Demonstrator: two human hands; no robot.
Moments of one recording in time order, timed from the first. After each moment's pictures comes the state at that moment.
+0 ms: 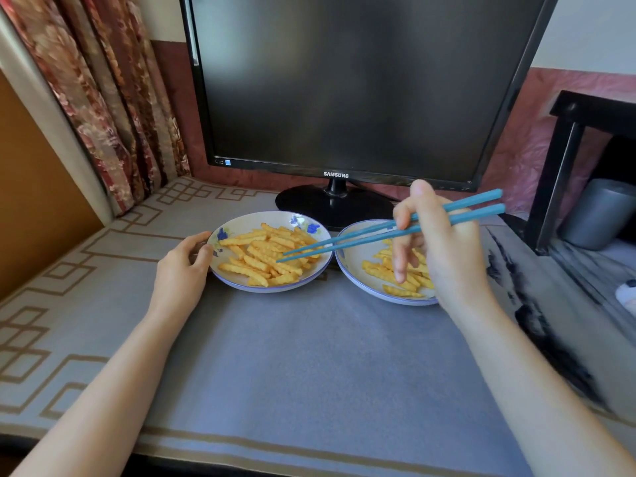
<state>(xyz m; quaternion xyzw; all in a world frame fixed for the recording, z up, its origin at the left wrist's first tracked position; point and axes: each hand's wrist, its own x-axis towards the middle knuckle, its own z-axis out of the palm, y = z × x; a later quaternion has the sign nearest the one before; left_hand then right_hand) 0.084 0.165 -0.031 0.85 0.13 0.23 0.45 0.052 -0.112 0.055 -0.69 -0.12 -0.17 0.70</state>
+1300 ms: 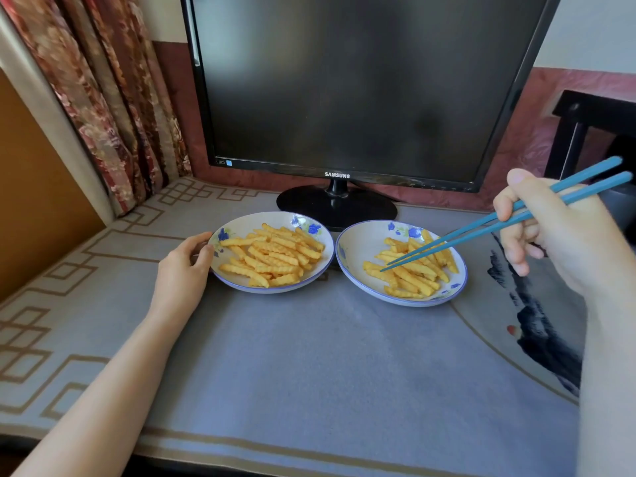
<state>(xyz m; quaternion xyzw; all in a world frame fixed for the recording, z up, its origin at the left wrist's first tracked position) 0.085 0.164 -0.030 0.85 0.14 0.23 0.45 0.058 -0.213 0.086 -0.81 -0.10 -0.19 0.55</state>
